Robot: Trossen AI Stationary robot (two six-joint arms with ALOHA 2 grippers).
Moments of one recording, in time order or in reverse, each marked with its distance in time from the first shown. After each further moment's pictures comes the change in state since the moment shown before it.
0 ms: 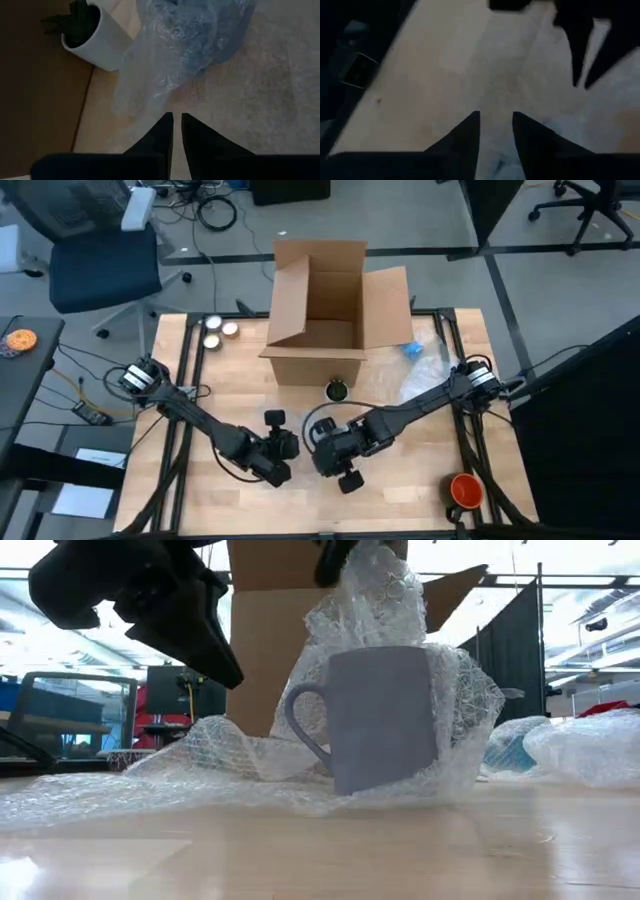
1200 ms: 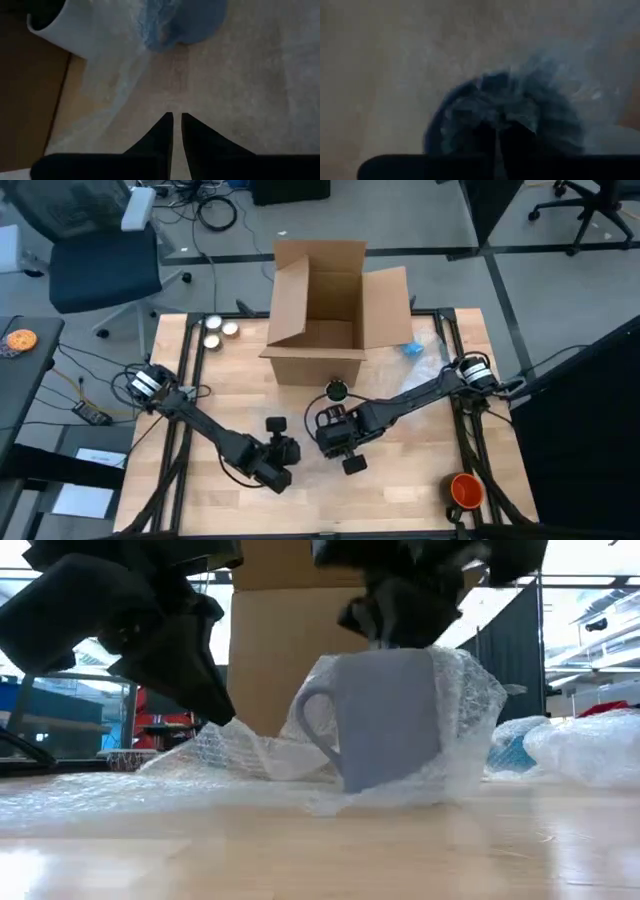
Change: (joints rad) left arm -0.019 0.079 -0.006 0.033 0.023 -0.044; right arm -0.060 0.002 -0.111 -0.078 0.002 0.009
